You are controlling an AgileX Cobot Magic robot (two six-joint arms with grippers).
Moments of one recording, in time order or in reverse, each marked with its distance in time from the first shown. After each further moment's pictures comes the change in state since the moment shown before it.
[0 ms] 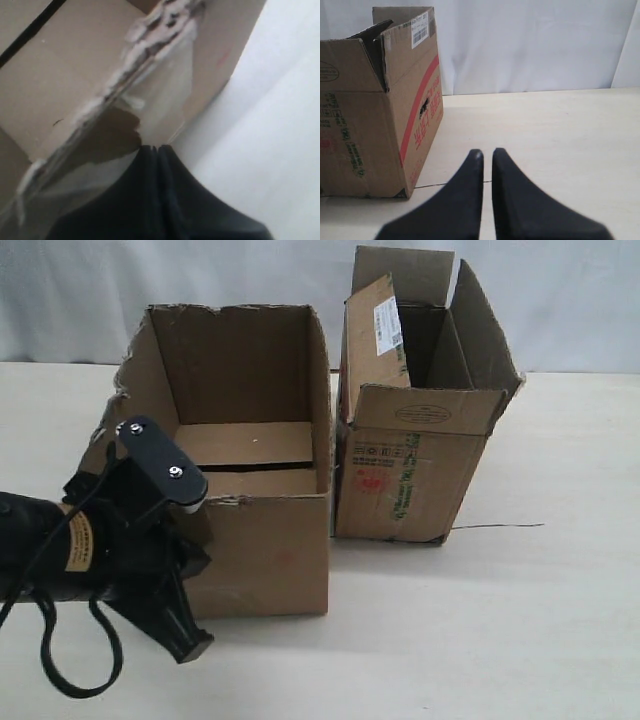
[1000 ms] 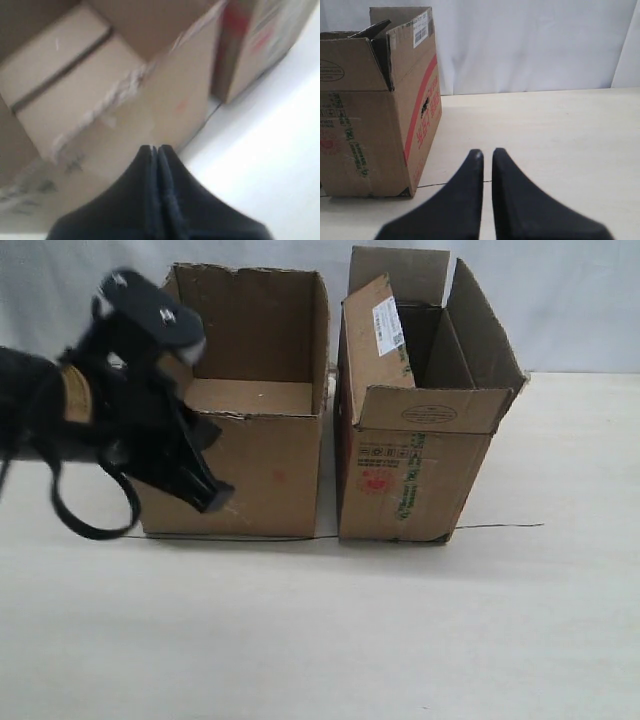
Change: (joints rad) left arm 0.093 -0.020 -0.264 0.023 0.076 0.017; right arm 0.000 0.000 0.000 0.000 0.000 0.000
